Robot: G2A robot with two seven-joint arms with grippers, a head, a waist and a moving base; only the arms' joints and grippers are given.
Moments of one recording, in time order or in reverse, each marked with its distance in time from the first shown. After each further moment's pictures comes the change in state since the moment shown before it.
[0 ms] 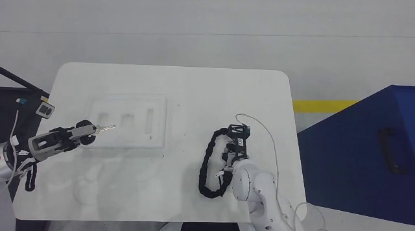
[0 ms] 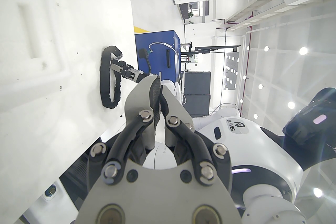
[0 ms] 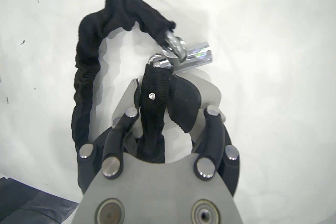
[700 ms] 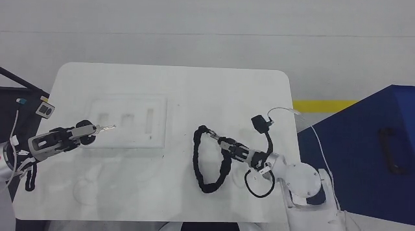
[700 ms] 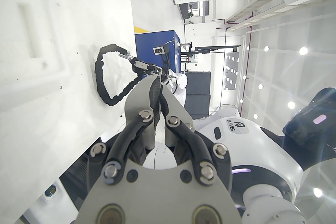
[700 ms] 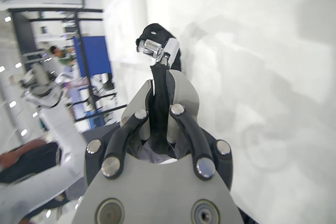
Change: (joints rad) left arm 0.000 0.000 0.000 0.000 0.000 0.000 0.000; right arm -0.084 0.023 0.403 -0.138 1.056 -0.433 0.171
